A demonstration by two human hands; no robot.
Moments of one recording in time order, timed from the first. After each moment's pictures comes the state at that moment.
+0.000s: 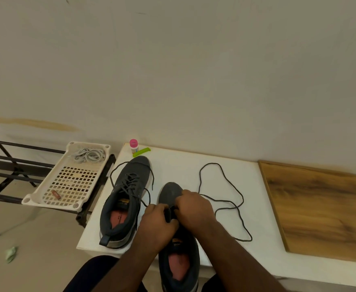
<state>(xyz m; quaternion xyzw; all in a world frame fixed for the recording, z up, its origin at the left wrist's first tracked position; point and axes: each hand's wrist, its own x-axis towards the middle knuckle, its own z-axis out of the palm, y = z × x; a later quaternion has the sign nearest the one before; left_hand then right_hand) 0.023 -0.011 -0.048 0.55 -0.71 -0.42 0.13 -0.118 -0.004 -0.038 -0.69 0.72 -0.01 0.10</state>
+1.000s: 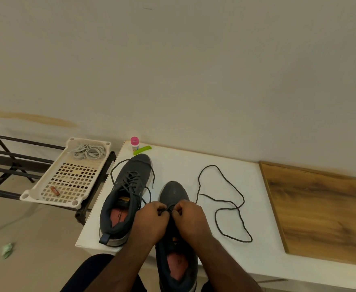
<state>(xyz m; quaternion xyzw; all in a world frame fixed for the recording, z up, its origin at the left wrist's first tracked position) 0.030 -0.021 -0.043 0.57 -0.69 -0.41 0.17 -0.095 0.013 -0.046 -0.53 0.79 -0.16 0.26</state>
